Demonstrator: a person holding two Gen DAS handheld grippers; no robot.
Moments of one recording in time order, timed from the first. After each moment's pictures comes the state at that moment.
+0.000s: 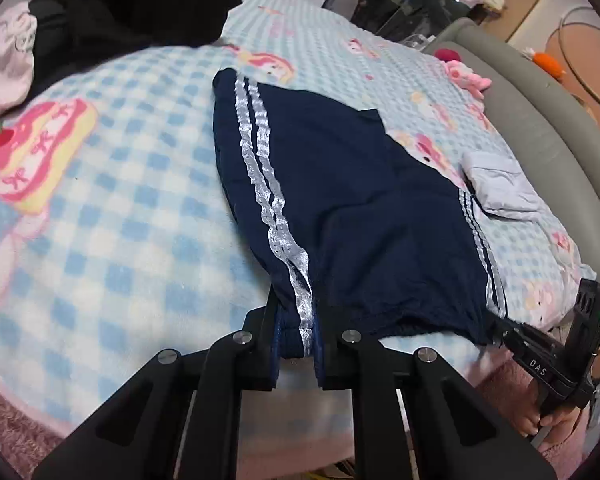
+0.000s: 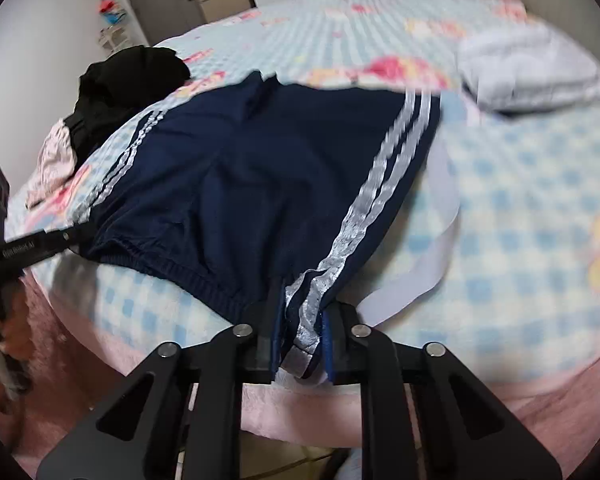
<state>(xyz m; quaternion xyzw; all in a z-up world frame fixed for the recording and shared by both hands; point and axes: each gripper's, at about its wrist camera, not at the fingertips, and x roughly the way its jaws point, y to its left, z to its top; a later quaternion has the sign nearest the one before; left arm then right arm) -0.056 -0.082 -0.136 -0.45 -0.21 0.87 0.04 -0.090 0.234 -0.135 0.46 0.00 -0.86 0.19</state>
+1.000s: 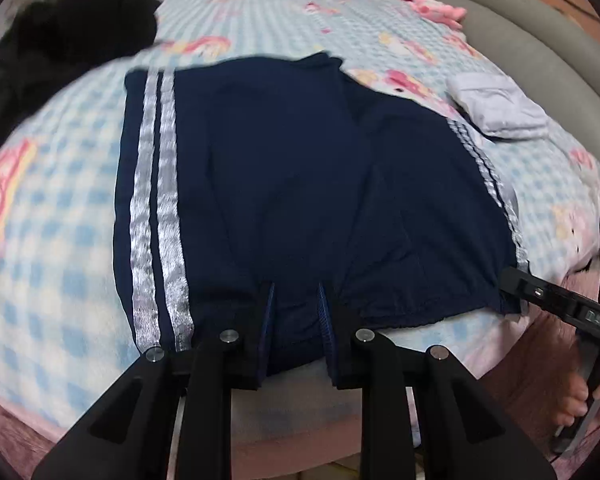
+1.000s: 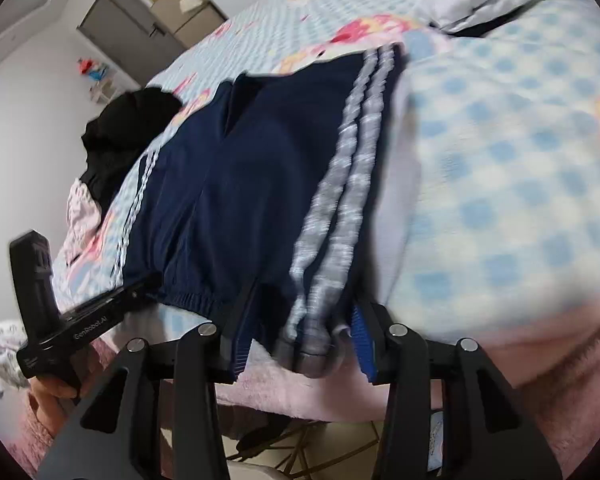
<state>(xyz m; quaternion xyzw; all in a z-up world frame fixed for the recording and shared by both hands) -0.063 -0.009 -0.144 -0.47 -0.08 0.88 0.05 -0.088 0.267 -0.156 0.50 -0.15 -0.83 0.20</state>
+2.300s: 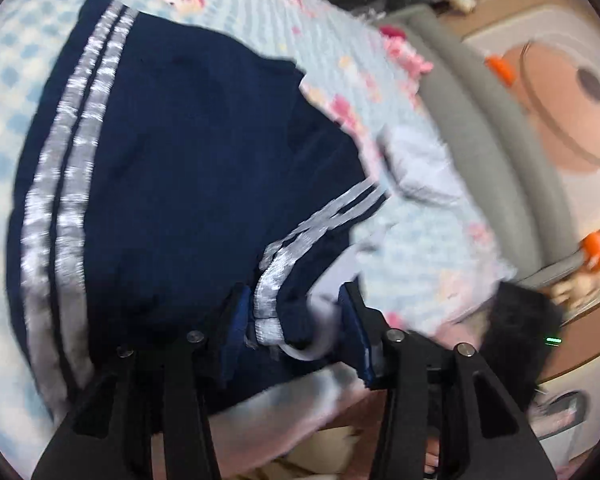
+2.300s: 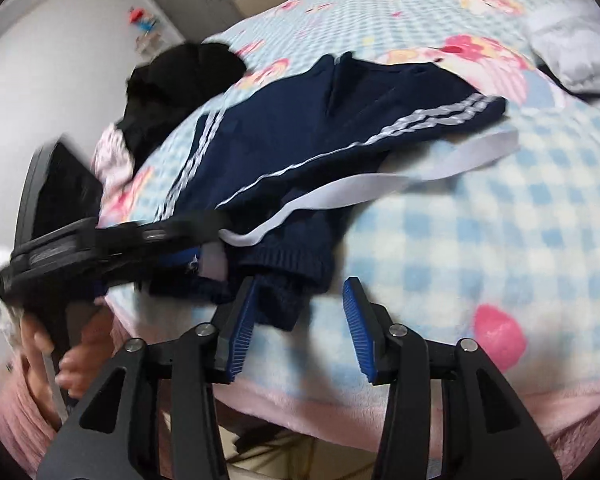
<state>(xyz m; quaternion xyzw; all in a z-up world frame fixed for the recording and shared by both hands) -0.083 -0.026 -0.161 -0.48 -0.31 0.80 0.18 -0.098 0.175 -0.150 0.49 -0.07 -0.82 0.29</state>
